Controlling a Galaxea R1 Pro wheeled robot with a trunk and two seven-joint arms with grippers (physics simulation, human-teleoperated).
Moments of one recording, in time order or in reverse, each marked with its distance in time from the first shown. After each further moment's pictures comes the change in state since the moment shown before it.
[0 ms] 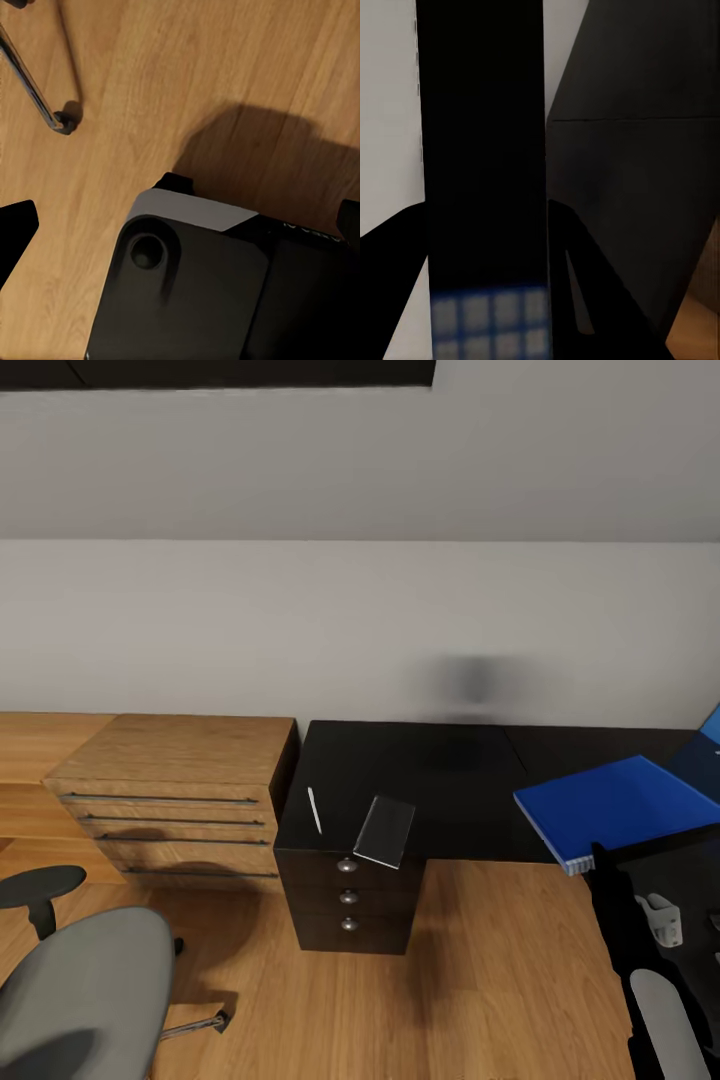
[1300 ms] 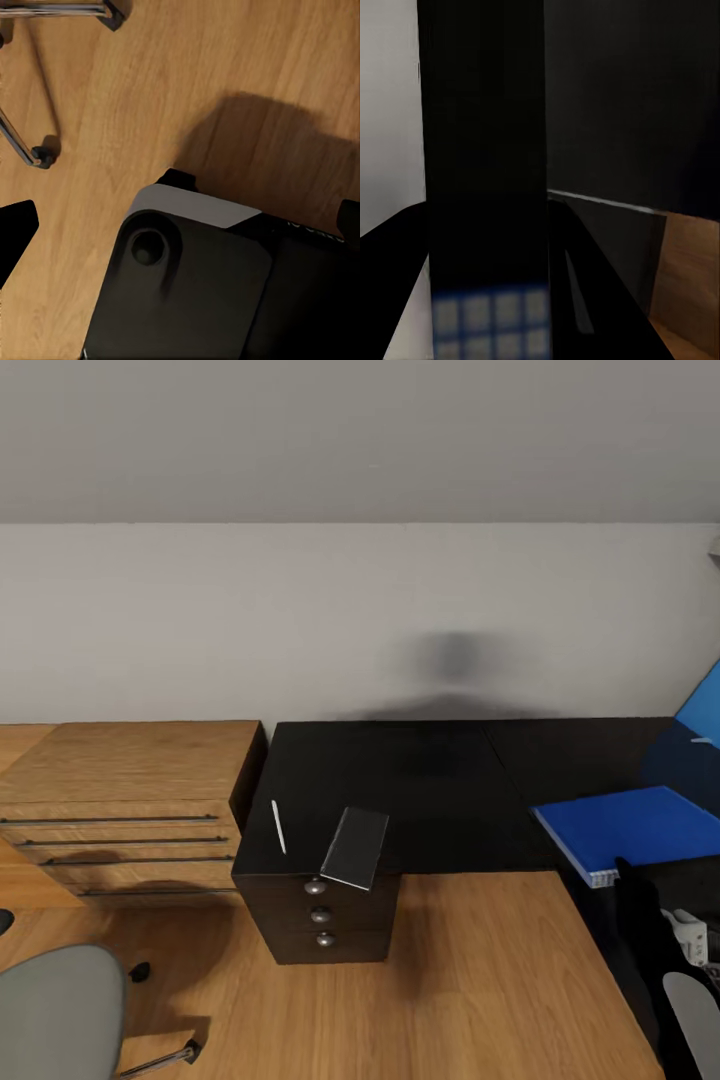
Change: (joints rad) left arm 0.000 -0.004 -0.005 0.015 0.002 -0.064 0.000; right arm -0.002 -0.084 -0.022 0.045 -0.150 0.004 -0.122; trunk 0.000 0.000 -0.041
